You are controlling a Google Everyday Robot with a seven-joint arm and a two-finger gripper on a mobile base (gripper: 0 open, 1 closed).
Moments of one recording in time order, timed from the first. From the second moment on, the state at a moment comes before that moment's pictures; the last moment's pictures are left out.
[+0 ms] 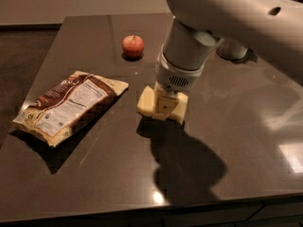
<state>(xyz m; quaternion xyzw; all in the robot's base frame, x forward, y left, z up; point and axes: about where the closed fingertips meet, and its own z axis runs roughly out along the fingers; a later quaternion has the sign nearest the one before) 0.482 -0.029 0.886 -0.67 0.72 0.03 0.15</state>
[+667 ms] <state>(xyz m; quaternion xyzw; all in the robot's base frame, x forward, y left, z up) 0.507 0.020 0.884 -0.69 0.70 0.05 0.17</state>
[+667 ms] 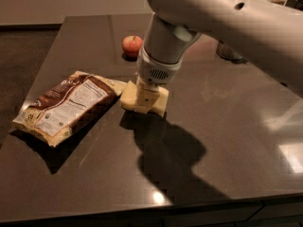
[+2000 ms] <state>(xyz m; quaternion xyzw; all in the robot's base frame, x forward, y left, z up) 0.506 0.073 0.865 -0.72 0.66 0.11 0.17</state>
